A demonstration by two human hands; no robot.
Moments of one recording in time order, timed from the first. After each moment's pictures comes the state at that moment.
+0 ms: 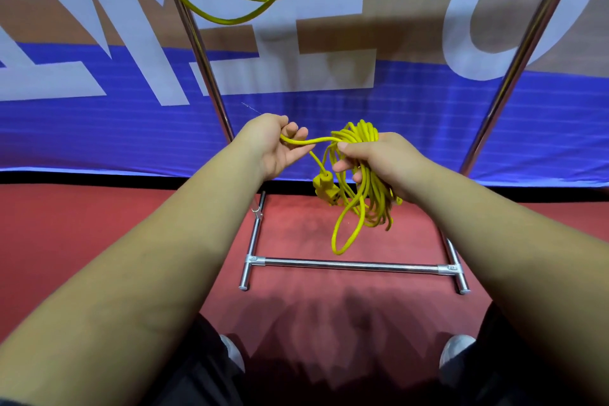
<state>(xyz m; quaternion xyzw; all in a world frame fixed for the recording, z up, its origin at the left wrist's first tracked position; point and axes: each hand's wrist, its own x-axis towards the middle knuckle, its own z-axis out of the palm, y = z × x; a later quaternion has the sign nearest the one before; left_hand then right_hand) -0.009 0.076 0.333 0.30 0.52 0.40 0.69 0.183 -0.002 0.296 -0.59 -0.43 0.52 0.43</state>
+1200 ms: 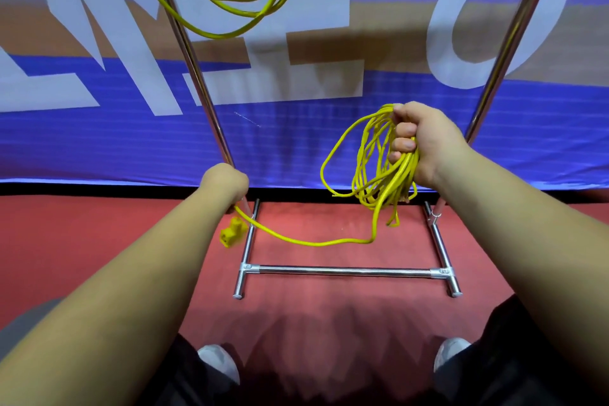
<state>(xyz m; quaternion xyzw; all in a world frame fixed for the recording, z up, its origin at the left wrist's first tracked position) -0.080 0.092 0.274 0.54 0.76 0.15 0.33 0.242 0.001 0.319 -0.49 -0.20 0.58 0.62</state>
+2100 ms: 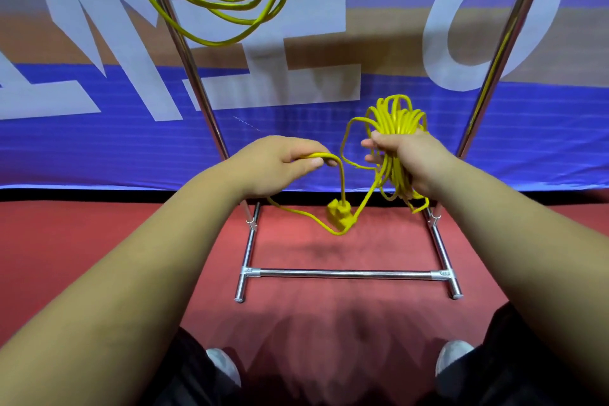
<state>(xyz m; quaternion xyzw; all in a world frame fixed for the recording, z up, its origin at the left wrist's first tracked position) -0.027 0.043 0.354 0.91 0.33 0.10 0.21 0.241 0.004 0.293 -0.58 -0.32 0.51 0.55</state>
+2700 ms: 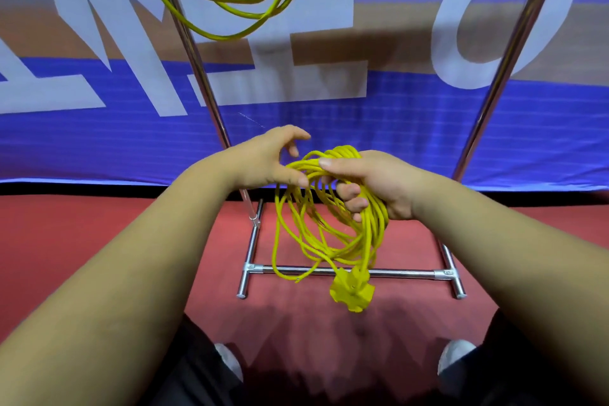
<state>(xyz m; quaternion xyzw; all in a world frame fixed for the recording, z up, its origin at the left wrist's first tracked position) -0.050 0.079 0.334 0.88 0.40 0.06 0.26 0.175 -0.033 0.317 -0.46 -0.41 0.71 0.32</state>
